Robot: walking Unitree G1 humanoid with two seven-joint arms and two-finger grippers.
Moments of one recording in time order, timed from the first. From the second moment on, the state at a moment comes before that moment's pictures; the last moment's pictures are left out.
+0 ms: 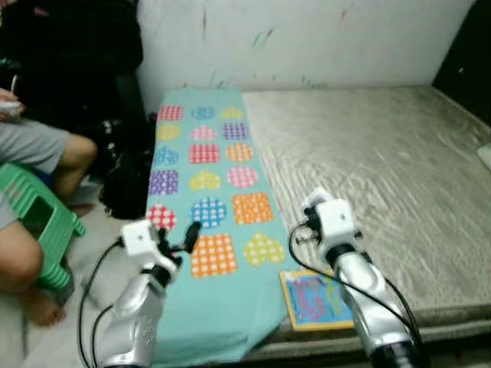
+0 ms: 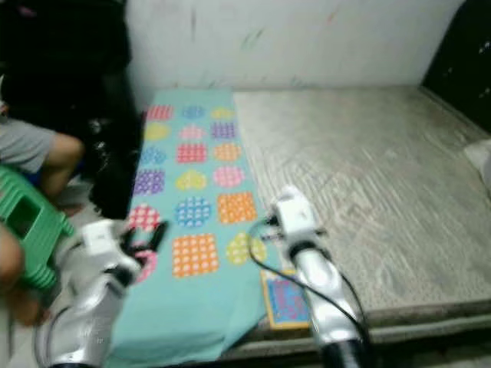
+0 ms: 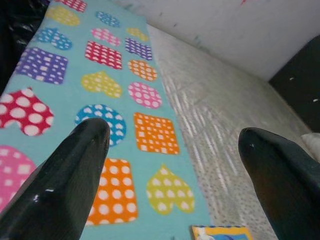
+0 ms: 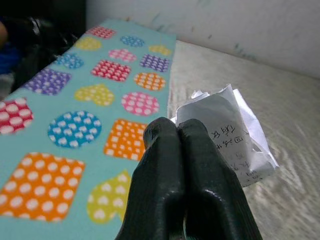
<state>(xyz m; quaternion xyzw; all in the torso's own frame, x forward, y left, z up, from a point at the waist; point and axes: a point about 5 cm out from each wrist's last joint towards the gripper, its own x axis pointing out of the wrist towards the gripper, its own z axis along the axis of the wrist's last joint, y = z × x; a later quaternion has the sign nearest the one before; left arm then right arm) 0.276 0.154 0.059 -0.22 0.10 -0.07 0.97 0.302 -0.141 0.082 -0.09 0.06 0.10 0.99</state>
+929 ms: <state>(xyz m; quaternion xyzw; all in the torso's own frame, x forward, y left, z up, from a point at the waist) 0.281 0.160 0.059 -0.22 0.09 -0.05 0.97 0.302 -0.133 0.088 -0.10 0.04 0.13 0.99</state>
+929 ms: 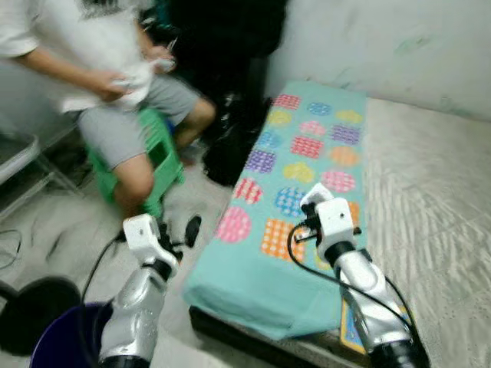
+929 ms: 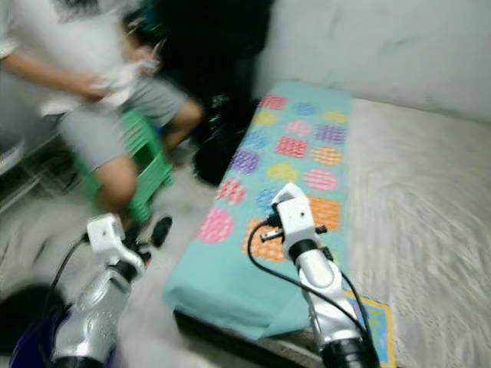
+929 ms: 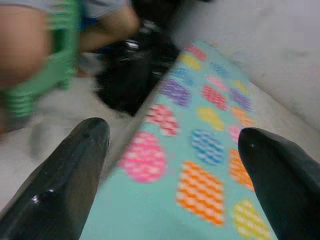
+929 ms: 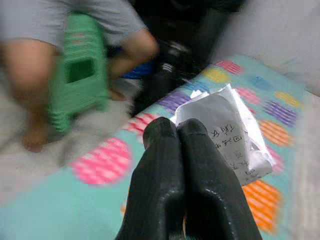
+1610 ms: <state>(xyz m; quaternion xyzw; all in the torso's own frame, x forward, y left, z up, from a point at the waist) 0.281 0.159 0.058 -0.22 0.09 -0.05 0.97 0.302 -0.124 0.091 -0.10 0.03 0.16 0.98</state>
